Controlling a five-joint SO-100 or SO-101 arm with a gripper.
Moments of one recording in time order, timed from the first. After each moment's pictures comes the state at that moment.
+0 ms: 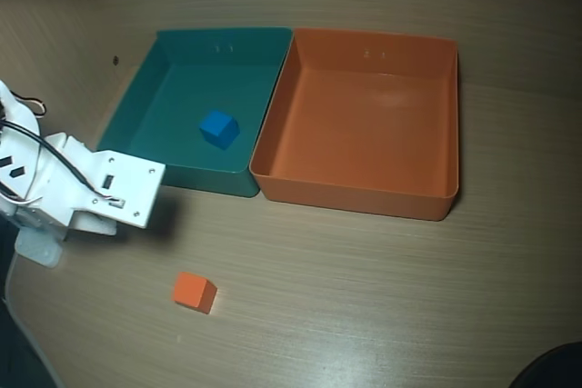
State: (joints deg) arm 0.6 128.6 117.8 77.5 -90.6
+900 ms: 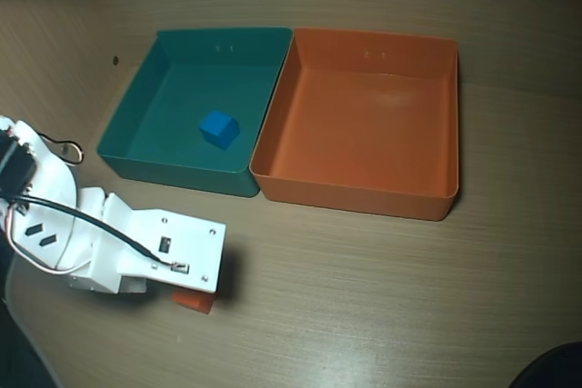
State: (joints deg) arm 11.8 97.9 94.7 77.5 -108.8
